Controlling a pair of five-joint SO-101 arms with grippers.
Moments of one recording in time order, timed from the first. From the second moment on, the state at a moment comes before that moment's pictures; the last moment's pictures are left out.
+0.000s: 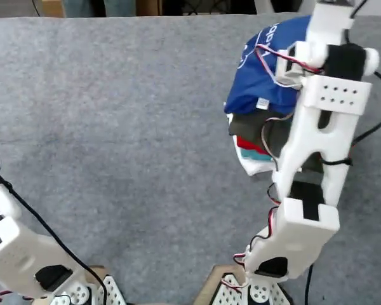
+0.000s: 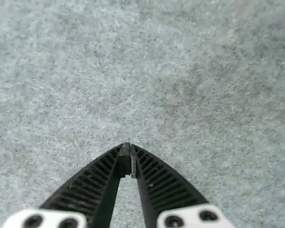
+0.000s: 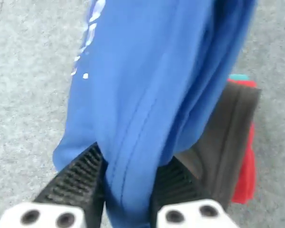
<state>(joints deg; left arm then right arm) -48.9 8.6 4.4 73.1 -27.3 11.7 15.9 -49.5 101.1 0.0</state>
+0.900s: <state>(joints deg) -47.3 8.6 4.4 73.1 -27.3 24.4 20.1 -37.1 100.8 6.7</state>
